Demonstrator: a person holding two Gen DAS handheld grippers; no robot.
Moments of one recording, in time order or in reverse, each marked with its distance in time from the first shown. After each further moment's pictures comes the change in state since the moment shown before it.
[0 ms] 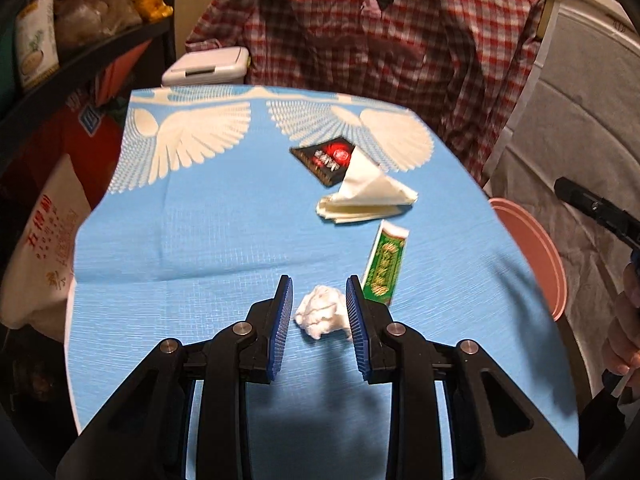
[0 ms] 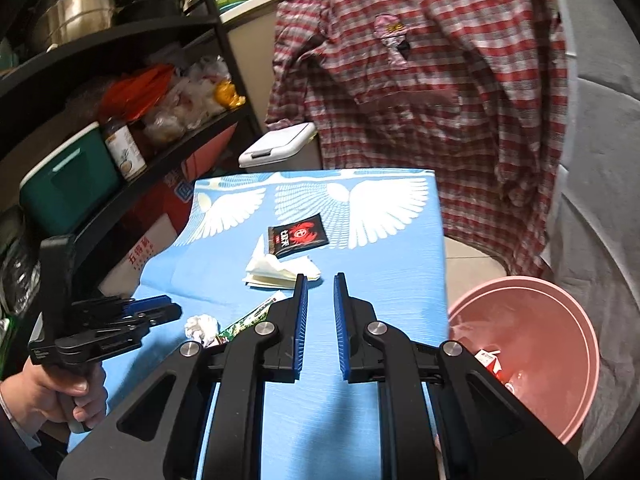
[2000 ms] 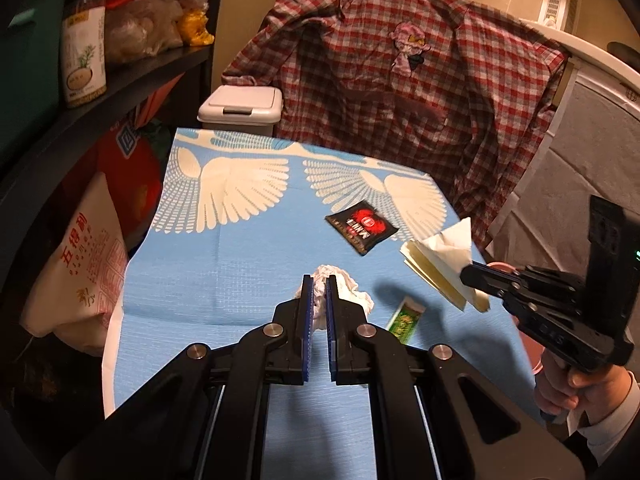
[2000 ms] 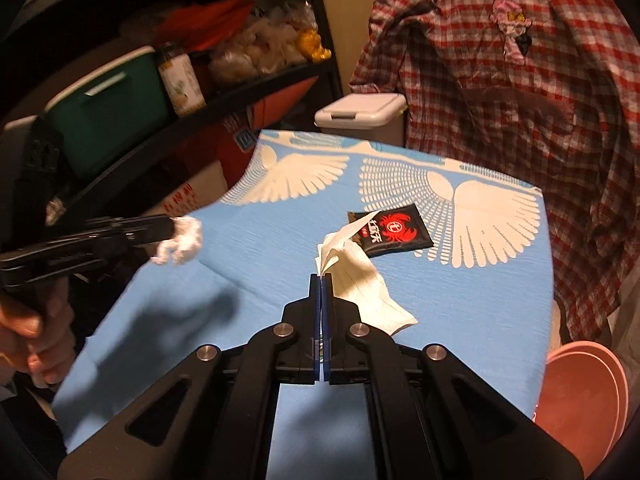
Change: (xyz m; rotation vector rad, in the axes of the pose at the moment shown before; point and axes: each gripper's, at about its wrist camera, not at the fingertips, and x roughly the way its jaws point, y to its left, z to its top) left arm -0.051 0.028 0.035 -0.111 -0.144 0.011; right arm 0.061 0.062 0.015 -0.228 0.103 0.190
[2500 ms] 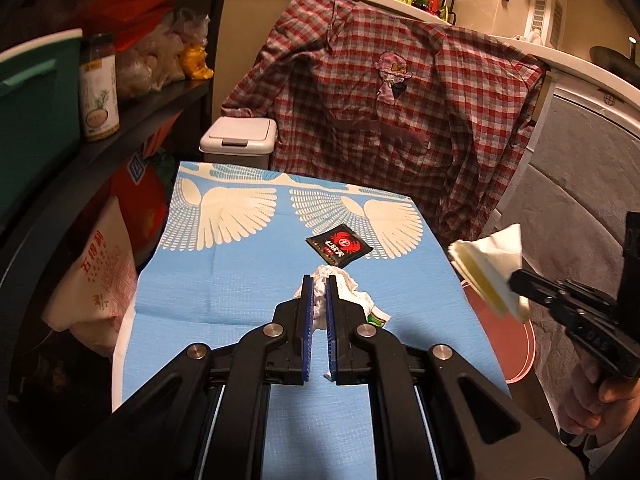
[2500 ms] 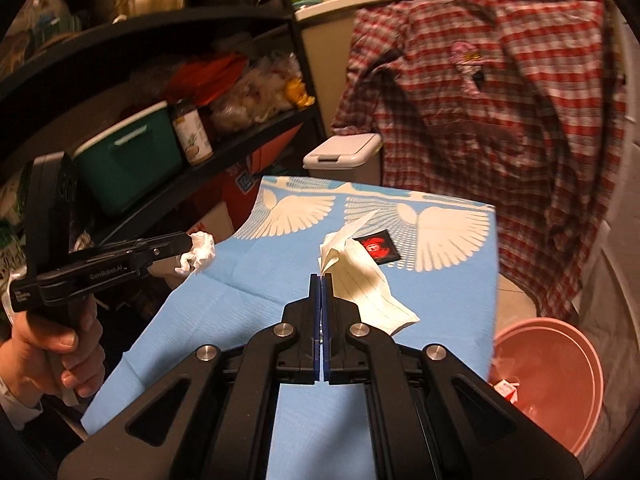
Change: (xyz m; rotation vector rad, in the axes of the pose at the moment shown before) left arm -0.050 -0.034 -0.005 0.013 -0.090 0.021; right arm -0.102 0.003 -0.010 0.093 -0.128 -0.066
